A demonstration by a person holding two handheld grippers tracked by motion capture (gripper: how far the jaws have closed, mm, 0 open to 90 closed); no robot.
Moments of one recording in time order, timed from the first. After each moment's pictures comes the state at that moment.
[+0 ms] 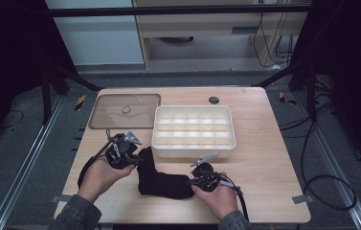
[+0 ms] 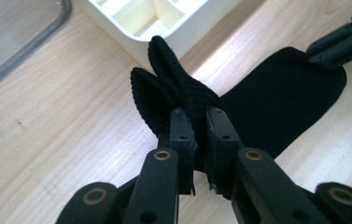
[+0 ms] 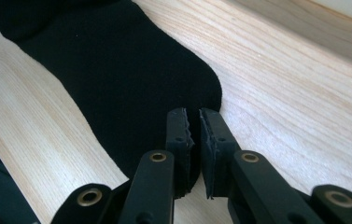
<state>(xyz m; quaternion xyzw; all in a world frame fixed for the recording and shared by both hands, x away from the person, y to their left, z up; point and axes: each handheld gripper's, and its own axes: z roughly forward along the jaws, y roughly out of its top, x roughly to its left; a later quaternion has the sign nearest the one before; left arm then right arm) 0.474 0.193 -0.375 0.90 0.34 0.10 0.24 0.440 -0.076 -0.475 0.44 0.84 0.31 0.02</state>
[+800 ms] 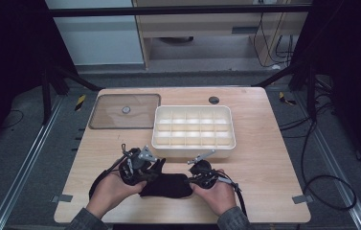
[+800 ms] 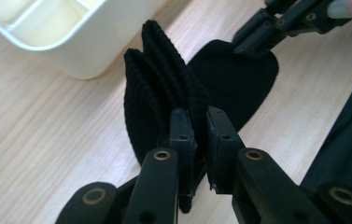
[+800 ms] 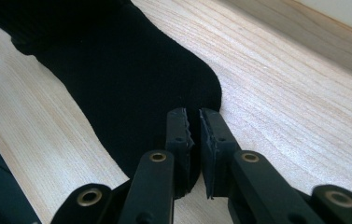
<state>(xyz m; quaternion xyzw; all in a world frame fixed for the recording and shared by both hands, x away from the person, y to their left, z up) 0.437 0.154 -0.393 0.93 0.28 0.07 0.25 0.447 -0.072 -0.473 0.43 0.85 0.31 0.01</state>
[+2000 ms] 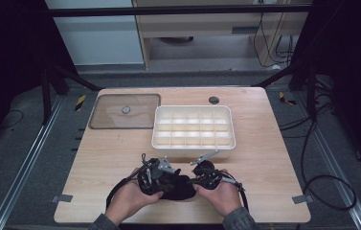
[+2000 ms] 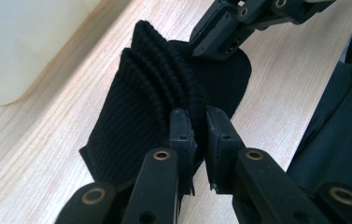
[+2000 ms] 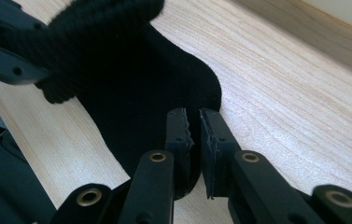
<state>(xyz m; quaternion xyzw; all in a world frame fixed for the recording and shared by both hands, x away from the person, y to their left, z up) 0.426 0.113 -0.419 0.94 0.25 0.04 0.25 0.443 -0.082 -0.466 0.42 0.86 0.31 0.00</state>
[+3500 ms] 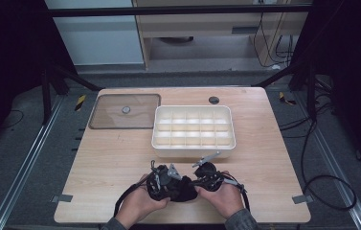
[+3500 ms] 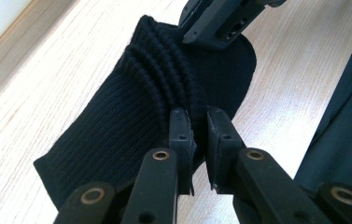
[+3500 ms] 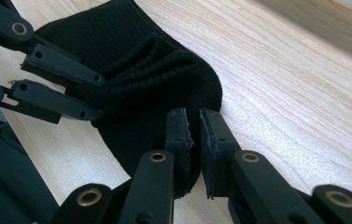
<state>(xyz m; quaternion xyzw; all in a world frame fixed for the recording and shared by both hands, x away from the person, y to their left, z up) 0.423 0.096 -0.449 0.94 0.24 0.02 0.23 0.438 -0.086 -0.468 0.42 0.86 0.30 0.00</state>
